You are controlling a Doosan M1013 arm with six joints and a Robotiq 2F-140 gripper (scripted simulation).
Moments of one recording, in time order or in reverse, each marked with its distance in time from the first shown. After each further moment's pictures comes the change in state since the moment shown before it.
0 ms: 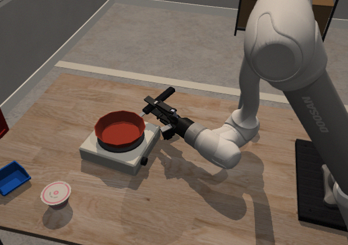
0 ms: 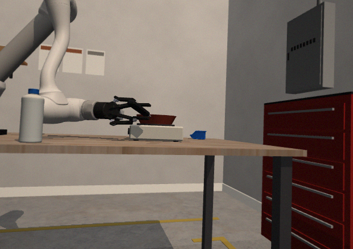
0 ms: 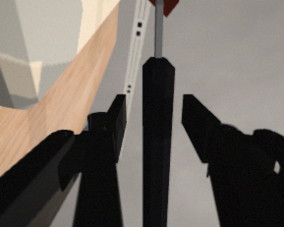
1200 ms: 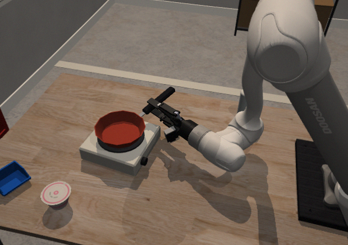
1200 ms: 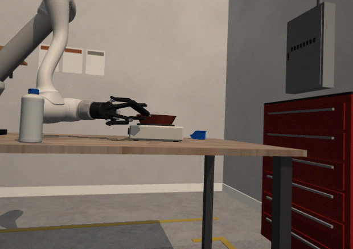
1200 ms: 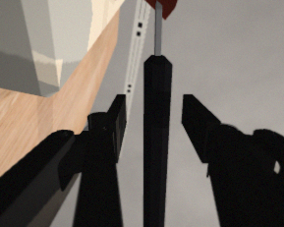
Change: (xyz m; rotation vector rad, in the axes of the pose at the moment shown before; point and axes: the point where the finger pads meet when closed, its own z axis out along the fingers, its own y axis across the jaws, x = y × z) arm -0.001 -0.001 -0.018 0.001 0.001 -0.003
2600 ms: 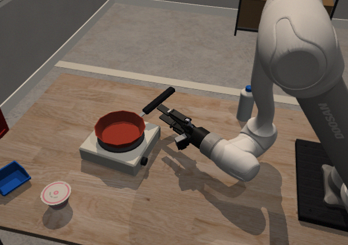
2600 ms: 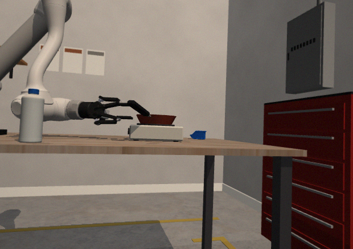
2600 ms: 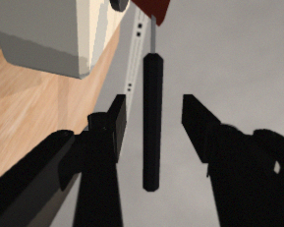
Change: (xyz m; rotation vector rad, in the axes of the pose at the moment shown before) arm 0.000 0.001 -0.058 -0.001 0.000 0.000
